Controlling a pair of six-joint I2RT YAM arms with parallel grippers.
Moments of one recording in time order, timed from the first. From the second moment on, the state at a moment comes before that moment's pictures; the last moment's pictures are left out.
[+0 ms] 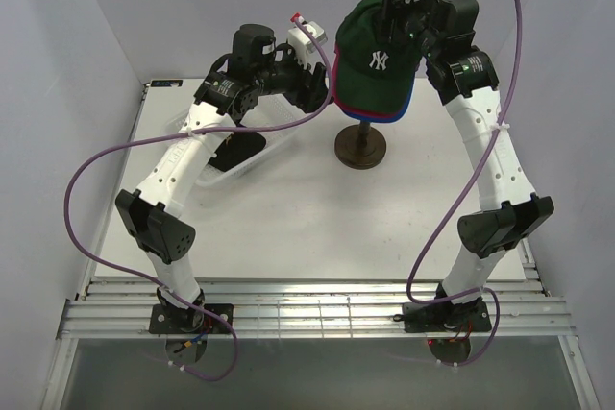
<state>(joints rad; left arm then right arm) -0.53 1.78 2.05 -0.62 0.49 0.12 0.34 1.76 2.18 -0.46 -0.05 -0.01</state>
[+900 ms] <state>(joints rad) -0.49 1.78 2.09 -0.62 0.36 0.15 0.33 1.61 2.23 -0.48 0.01 -0.03</state>
